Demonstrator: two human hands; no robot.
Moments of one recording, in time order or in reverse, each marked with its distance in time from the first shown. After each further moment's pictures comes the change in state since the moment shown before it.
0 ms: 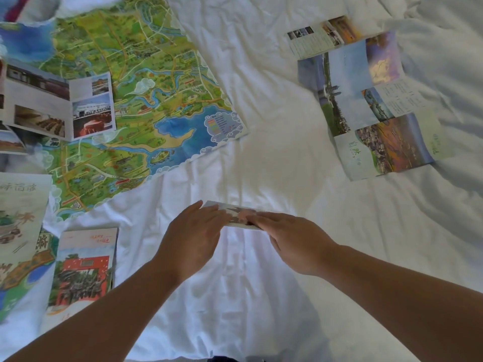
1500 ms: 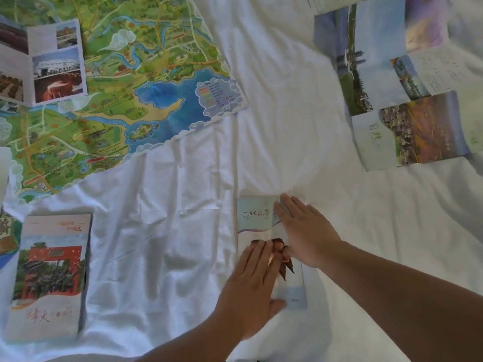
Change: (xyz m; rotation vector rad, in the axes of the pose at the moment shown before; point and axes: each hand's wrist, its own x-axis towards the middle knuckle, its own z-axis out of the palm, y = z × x) left_hand -0.042 0.097 0.142 0.014 -0.557 -0.001; right_hand 0.026 0.069 0.056 -0.315 -0.223 0.220
